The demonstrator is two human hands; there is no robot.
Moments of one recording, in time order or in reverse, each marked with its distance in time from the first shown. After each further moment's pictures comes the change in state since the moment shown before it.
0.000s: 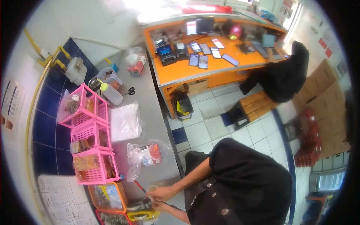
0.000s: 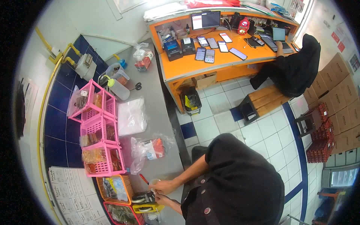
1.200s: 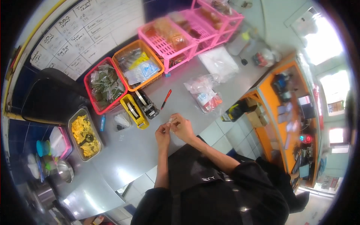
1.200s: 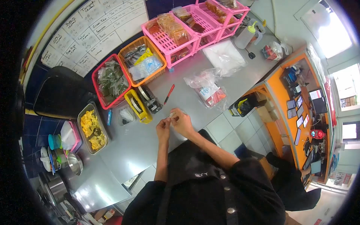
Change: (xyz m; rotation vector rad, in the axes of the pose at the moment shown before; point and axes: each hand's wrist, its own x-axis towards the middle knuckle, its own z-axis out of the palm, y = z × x) left_hand -0.040 0.000 -0.007 -0.453 0.005 -0.064; right_hand -0.002 -0.037 0.015 -0.146 0.075 0.224
